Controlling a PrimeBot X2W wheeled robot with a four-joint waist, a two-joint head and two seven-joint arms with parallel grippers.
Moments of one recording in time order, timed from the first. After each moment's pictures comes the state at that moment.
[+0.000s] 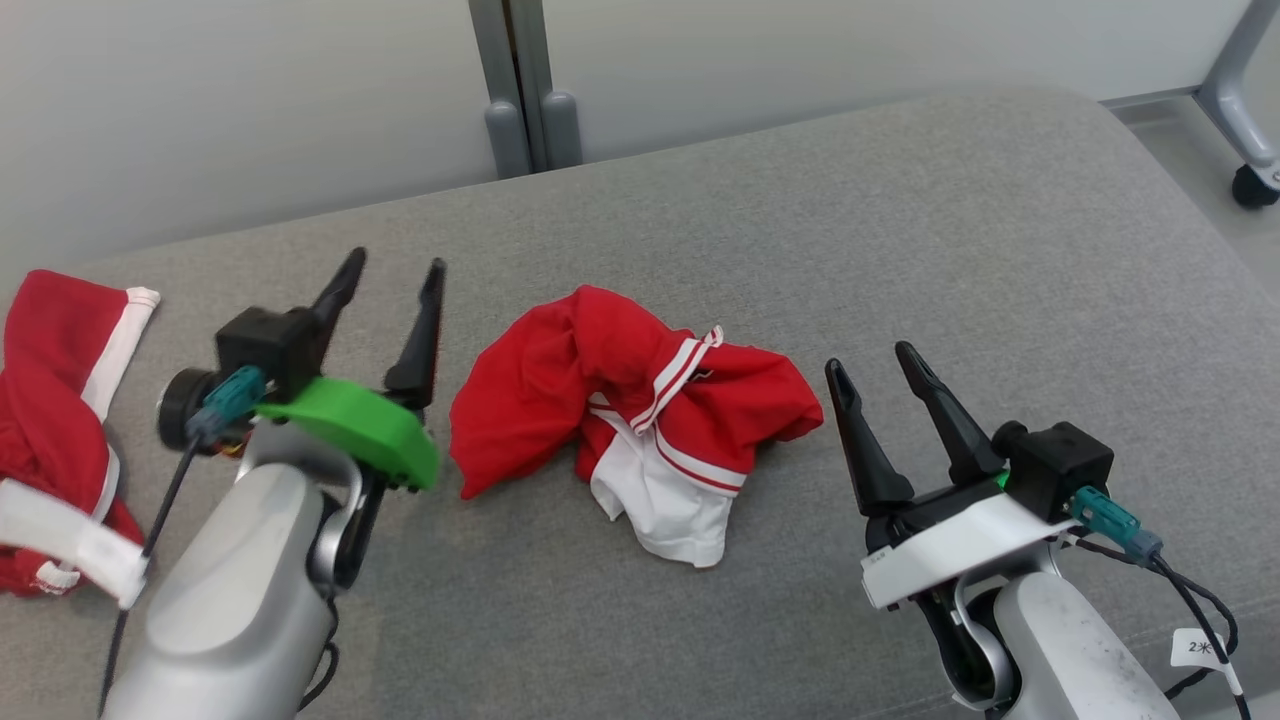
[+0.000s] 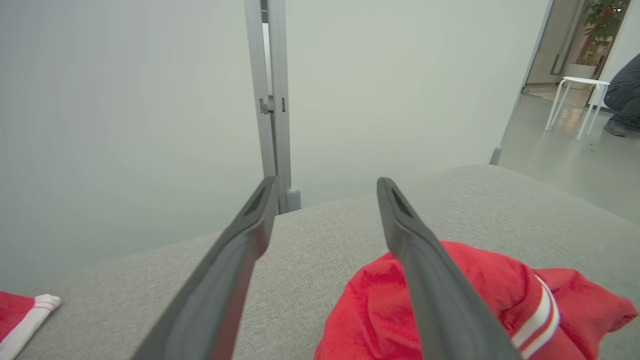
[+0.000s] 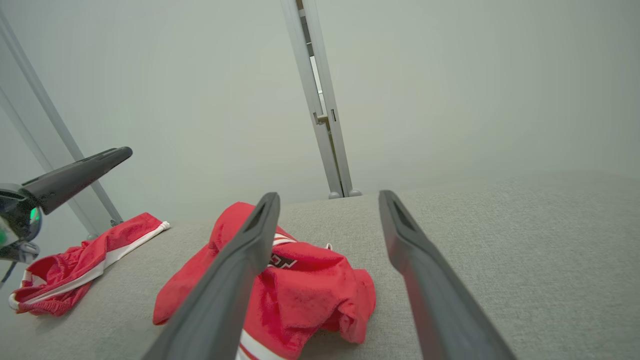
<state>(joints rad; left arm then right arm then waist) -0.60 0.26 -0.53 0.56 -0.58 -0.04 -0.26 -0.21 -0.10 0.27 0.20 0.36 0.13 -0.26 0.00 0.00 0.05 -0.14</state>
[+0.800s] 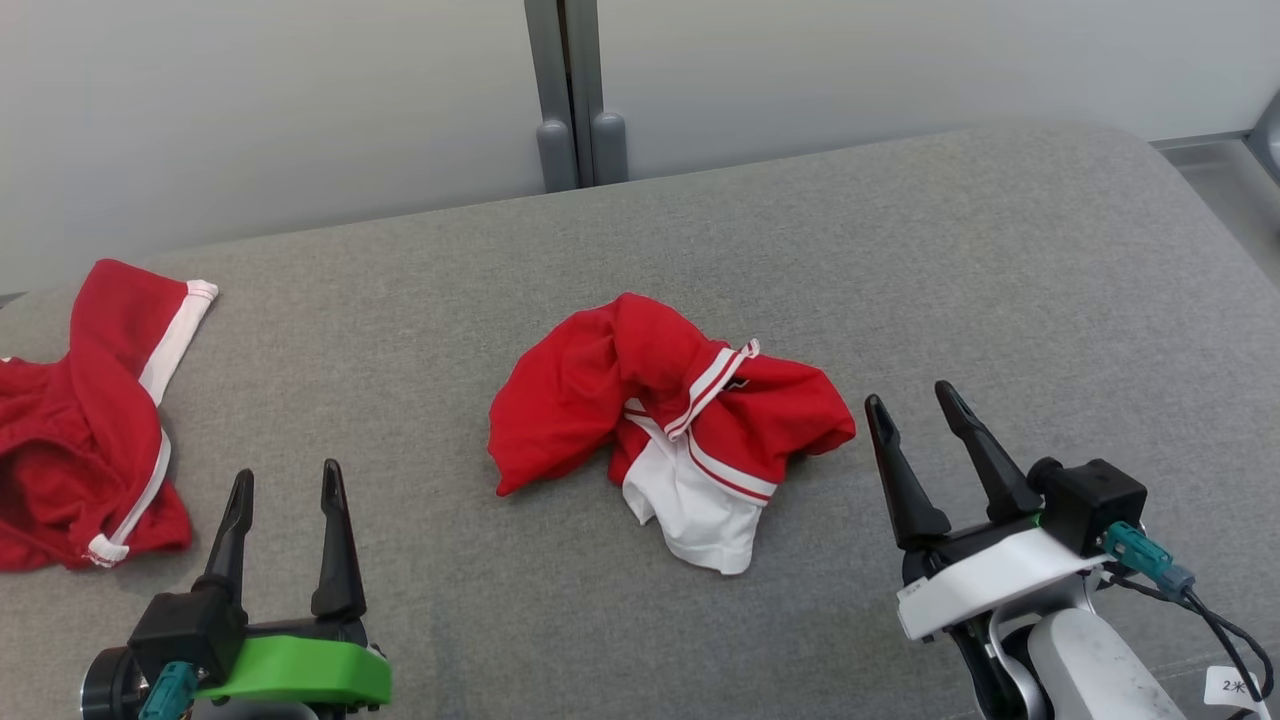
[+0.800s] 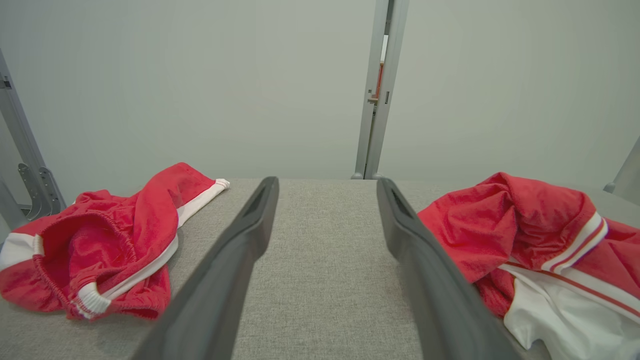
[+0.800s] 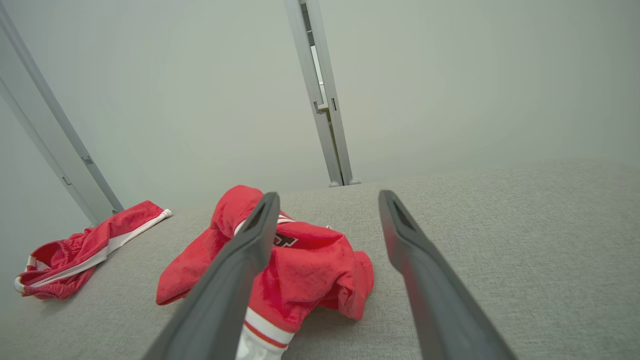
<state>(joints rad) 0.01 0.15 -0.11 0.09 -0.30 0.05 -0.26 -0.14 -0.12 0.23 0.19 0.36 0.13 -0.26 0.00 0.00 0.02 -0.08</state>
